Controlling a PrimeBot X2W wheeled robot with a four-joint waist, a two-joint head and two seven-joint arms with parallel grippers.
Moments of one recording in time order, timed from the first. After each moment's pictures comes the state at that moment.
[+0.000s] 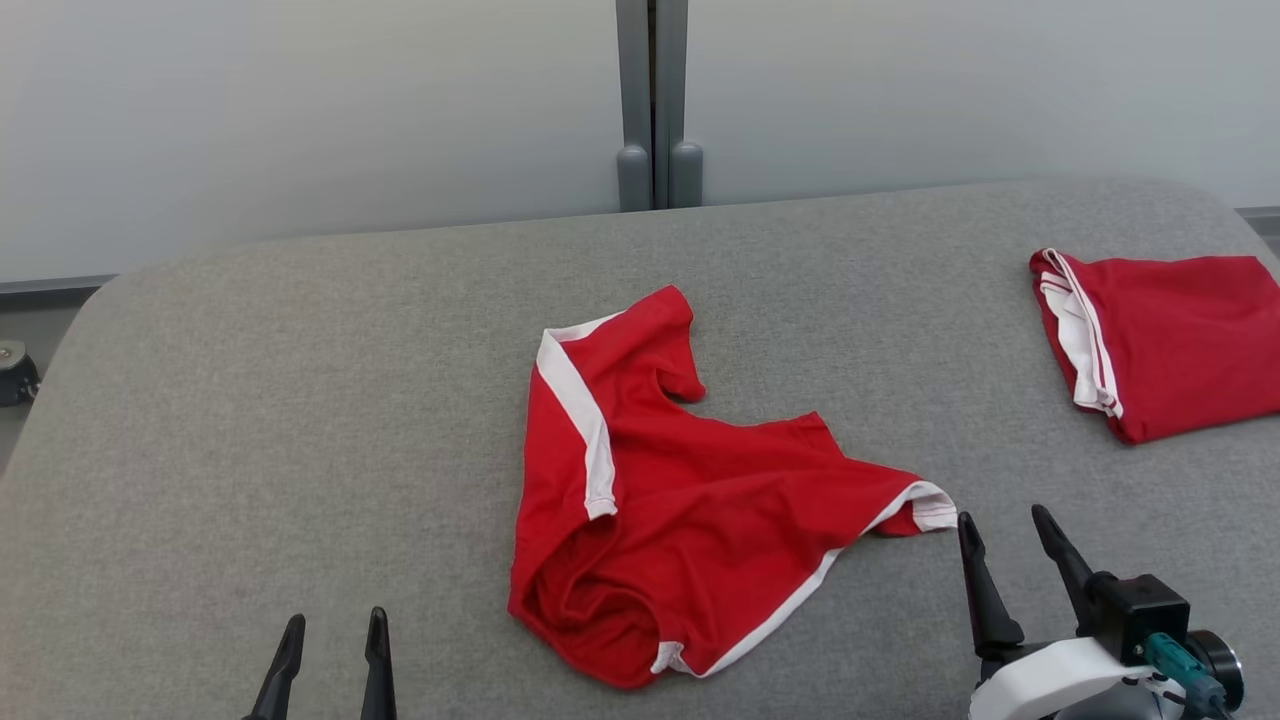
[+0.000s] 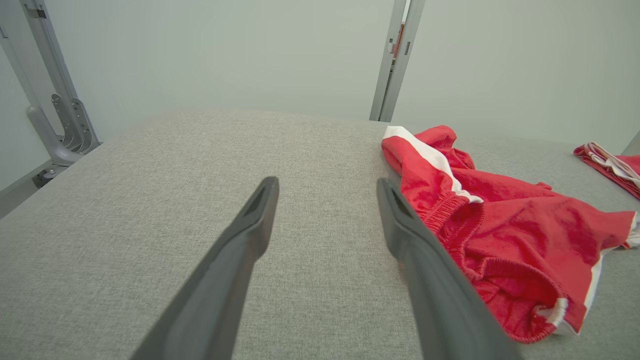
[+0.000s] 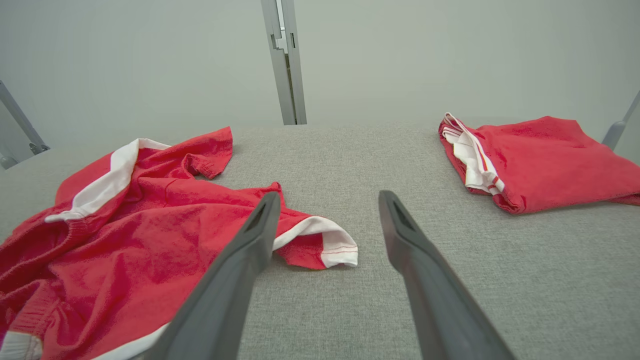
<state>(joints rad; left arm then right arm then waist) 0.26 0.05 -0.03 0.05 -0.23 -0.10 -0.26 0.06 -0.05 -0.01 0.24 0.10 0.13 -0.26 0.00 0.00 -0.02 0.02</state>
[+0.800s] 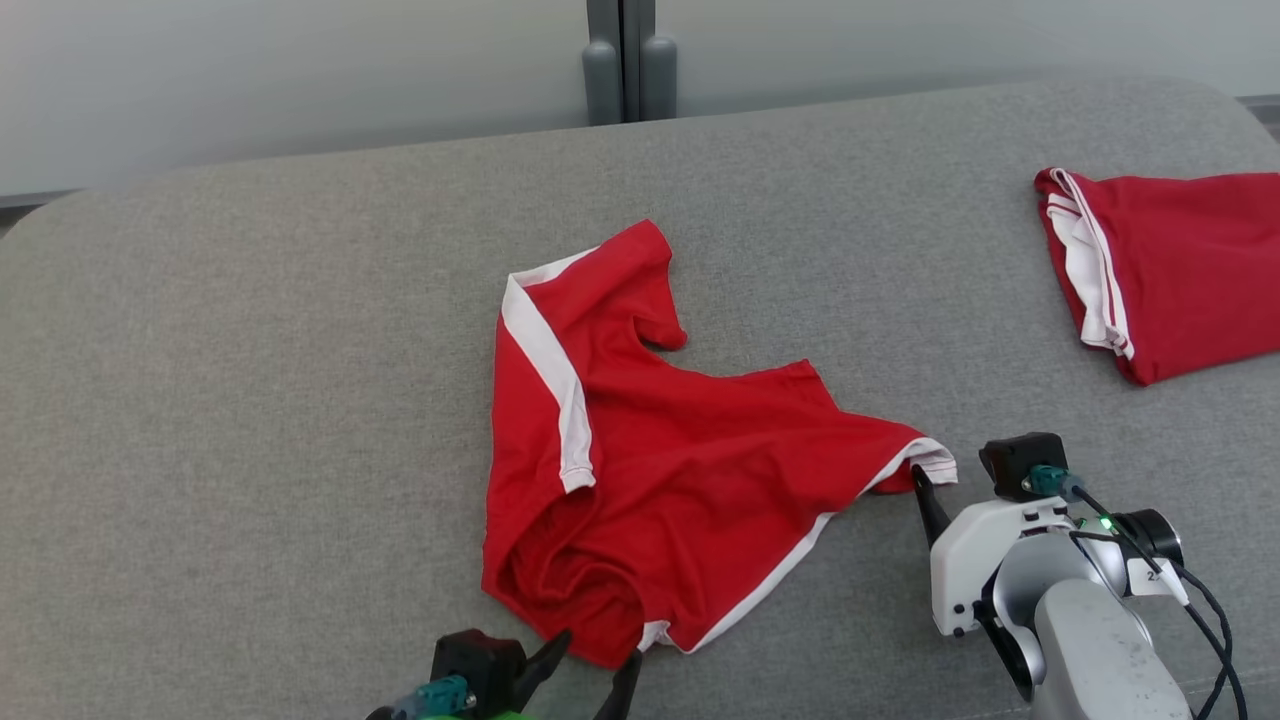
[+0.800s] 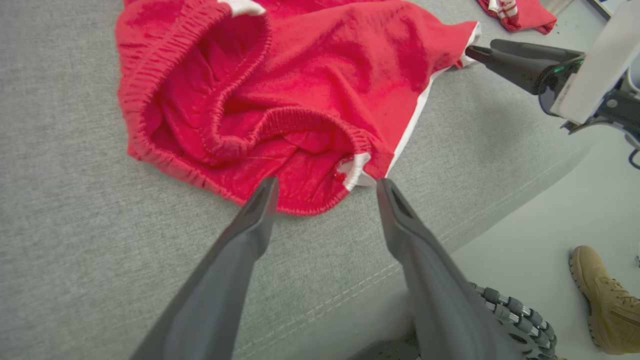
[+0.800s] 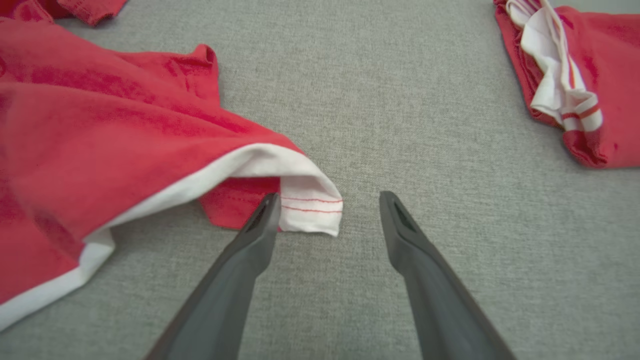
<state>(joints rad) 0.16 0.09 -0.40 -0.03 -0.35 -0.12 0.27 -0.28 -0.05 -0.01 0.57 -0.09 0.13 0.06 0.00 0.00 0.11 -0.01</state>
